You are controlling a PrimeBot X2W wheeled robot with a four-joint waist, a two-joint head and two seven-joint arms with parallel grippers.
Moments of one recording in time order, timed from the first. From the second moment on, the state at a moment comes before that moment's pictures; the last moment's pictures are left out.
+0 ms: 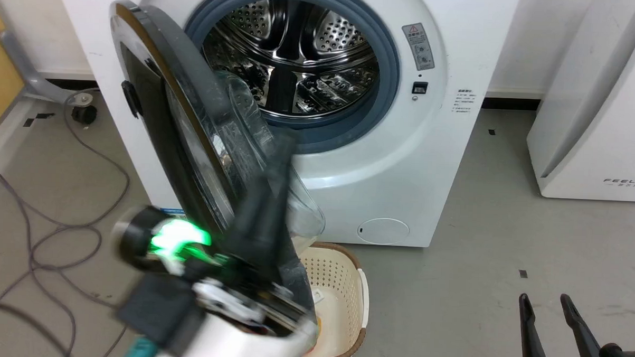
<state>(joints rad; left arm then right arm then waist) -0.18 0.05 -0.33 -0.45 -0.16 -0.04 -0.18 0.17 -0.05 -0.08 -0.02 0.17 0.13 -0.18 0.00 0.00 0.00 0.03</state>
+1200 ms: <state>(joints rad) -0.06 0.05 -0.53 -0.01 -0.28 0.11 0.02 0.17 -0.05 -0.07 0.02 0.18 0.13 -0.16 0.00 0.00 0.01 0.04</state>
